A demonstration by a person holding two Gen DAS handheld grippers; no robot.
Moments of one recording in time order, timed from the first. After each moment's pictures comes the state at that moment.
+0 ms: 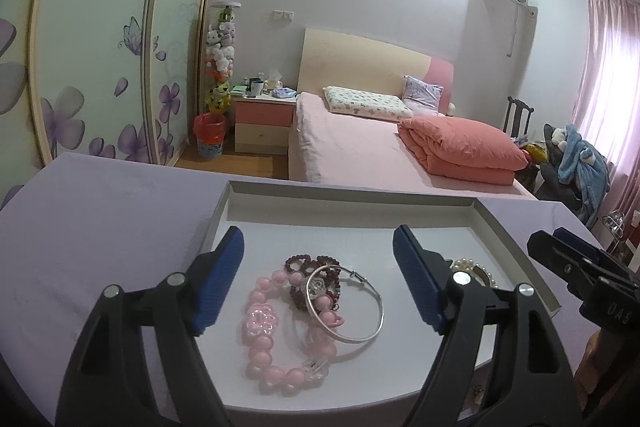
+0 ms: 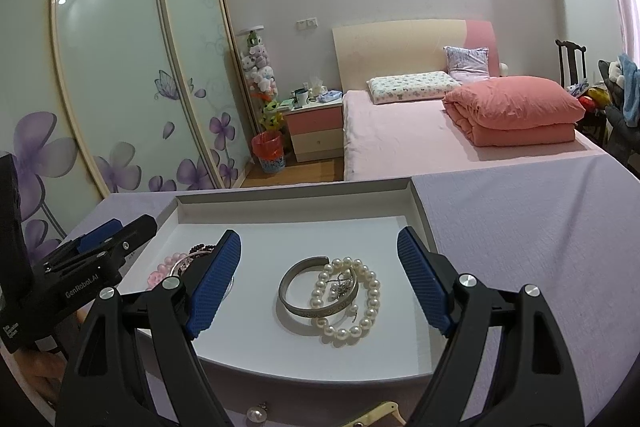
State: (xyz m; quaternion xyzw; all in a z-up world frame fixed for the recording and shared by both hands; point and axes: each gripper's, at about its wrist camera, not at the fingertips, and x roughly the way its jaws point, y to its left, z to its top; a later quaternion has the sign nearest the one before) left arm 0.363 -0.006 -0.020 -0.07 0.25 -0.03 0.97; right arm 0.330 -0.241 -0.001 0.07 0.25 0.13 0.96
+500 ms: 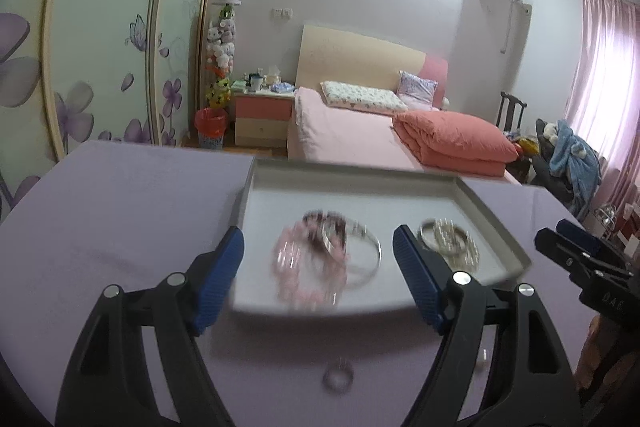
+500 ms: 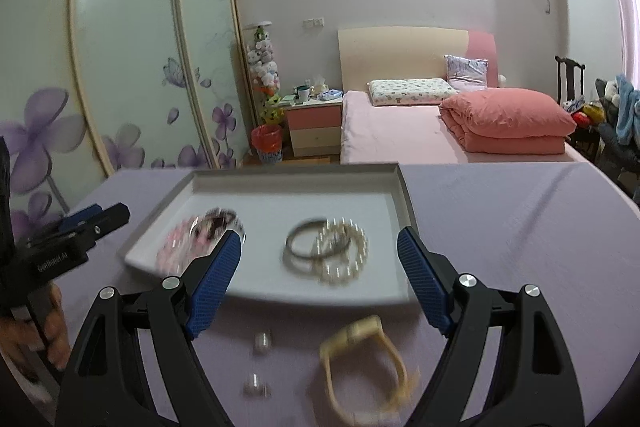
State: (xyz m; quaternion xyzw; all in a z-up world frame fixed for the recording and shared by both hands) left arm 0.283 0.015 -0.010 -0.07 0.27 -0.04 0.96; right arm 0.263 -0.252 0.005 0.03 0.25 0.13 0.96
